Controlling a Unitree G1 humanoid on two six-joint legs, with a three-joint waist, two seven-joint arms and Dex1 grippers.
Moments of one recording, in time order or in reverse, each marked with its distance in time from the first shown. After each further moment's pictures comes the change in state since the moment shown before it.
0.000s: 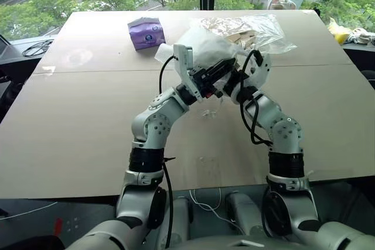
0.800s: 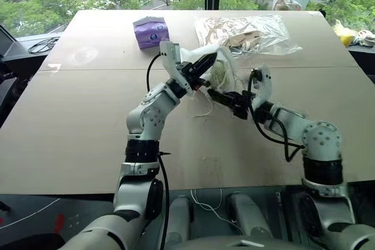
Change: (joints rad) left arm -0.064 0.036 0.075 0.163 0.072 -0.083 0.033; right arm 0.117 -0.522 0.126 -0.298 0.116 0.407 0.351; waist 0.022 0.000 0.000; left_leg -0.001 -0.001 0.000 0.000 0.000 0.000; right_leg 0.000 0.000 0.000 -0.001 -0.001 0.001
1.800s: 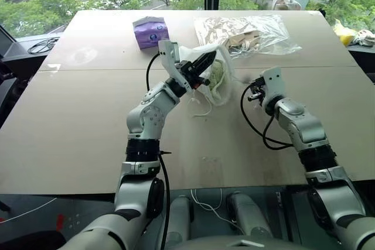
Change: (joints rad) left arm -0.007 -0.010 0.020 0.007 -0.006 0.001 -0.002; right arm -0.087 0.056 0.091 0.556 -0.940 -0.558 0.140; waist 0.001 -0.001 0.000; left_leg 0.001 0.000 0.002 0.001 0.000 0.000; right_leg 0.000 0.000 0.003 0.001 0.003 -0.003
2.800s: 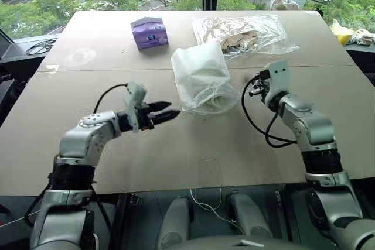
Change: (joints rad) left arm 0.331 0.569 -0.181 -0.054 0.151 0.040 -0.422; right arm -0.013 0.041 -0.064 -0.192 -0.008 0.189 0.030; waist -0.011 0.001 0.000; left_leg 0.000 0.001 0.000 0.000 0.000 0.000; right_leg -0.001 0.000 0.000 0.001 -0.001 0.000
